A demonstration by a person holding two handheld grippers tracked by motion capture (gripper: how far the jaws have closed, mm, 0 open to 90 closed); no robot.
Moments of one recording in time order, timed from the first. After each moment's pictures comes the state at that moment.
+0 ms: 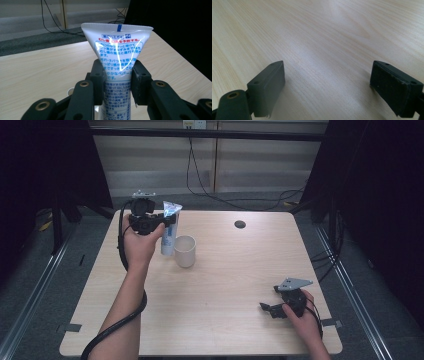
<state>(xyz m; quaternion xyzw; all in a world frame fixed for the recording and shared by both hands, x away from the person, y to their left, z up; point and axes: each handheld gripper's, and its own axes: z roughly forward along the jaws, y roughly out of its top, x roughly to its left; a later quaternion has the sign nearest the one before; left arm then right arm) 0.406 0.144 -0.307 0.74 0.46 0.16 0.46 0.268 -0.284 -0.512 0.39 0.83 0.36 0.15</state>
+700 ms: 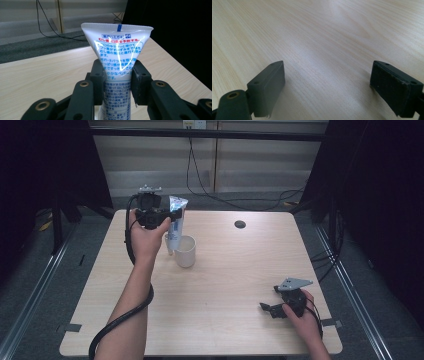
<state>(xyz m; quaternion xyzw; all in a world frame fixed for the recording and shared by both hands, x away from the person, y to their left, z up) 0.419 0.130 -0.305 0.74 0.45 0.16 0.48 0.268 -0.284 -0.512 0.39 0.83 0.36 0.15</state>
